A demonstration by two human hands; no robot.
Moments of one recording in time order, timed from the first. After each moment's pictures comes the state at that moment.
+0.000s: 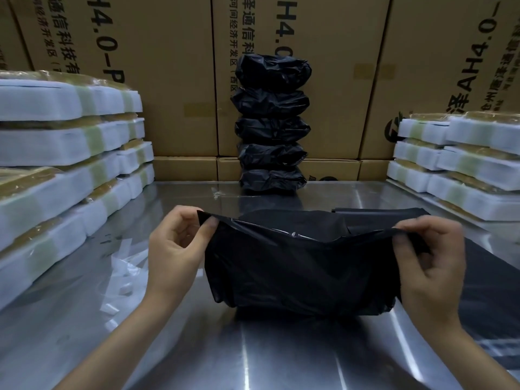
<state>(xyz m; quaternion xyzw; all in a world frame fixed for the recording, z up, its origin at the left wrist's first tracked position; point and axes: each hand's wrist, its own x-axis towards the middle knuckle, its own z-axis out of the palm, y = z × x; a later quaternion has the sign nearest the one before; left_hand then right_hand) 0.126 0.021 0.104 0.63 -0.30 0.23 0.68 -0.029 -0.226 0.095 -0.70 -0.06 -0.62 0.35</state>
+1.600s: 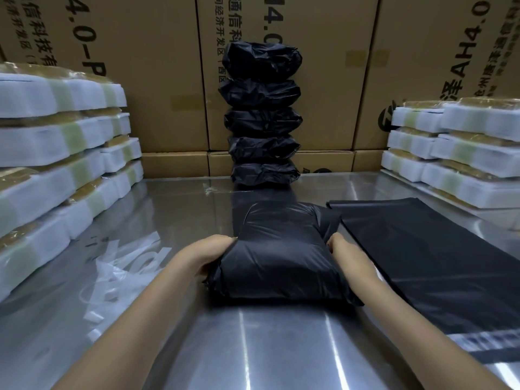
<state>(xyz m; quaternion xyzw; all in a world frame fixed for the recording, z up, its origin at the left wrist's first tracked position) 0.193 -0.043 0.084 0.82 -0.17 -0.28 0.47 0.055 -0.244 0.069 -0.87 0.35 -0.11 0.32</state>
